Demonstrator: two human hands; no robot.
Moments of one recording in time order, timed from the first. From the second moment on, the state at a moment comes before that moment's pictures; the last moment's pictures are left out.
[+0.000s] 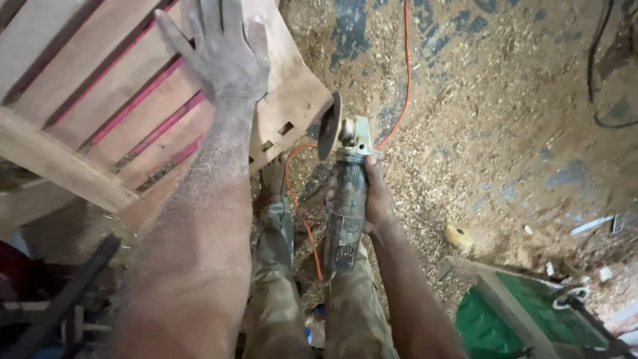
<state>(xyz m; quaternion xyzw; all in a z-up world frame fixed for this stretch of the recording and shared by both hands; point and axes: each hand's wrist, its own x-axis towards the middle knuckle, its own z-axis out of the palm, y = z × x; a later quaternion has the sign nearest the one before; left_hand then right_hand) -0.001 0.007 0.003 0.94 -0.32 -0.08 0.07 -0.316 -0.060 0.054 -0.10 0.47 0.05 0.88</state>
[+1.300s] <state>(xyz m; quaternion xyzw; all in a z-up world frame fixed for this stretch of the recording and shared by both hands) 0.000 0.006 0.003 0.94 -0.33 -0.05 0.07 -0.339 -0.143 0.048 -0.23 0.47 0.17 0.84</state>
